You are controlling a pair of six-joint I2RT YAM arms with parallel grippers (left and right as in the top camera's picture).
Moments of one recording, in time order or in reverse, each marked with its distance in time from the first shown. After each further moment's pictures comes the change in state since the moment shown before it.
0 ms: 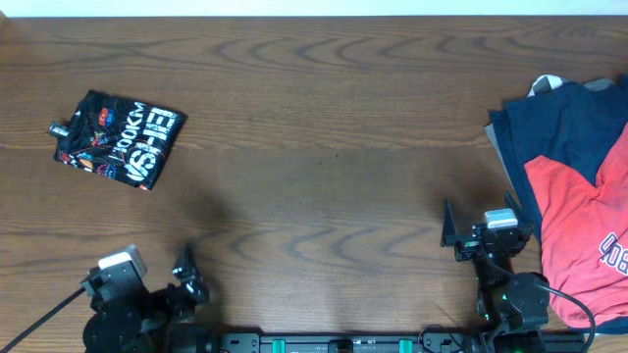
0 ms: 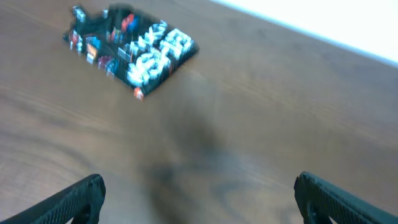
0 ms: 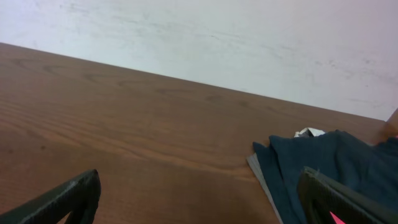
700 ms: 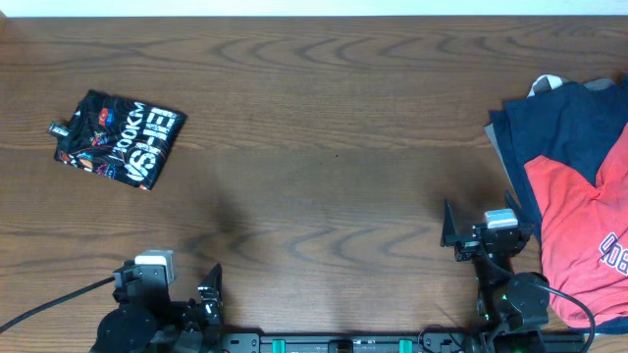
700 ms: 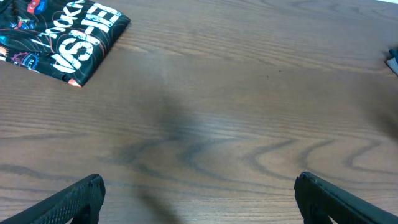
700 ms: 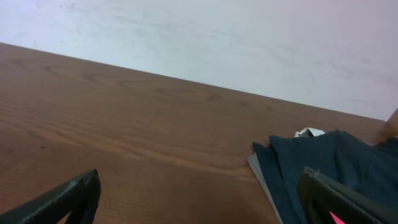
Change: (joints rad) left arm -0.336 0.016 0.035 -0.132 0.000 -0.011; right arm 0.000 0.000 0.000 0.000 0.000 0.000
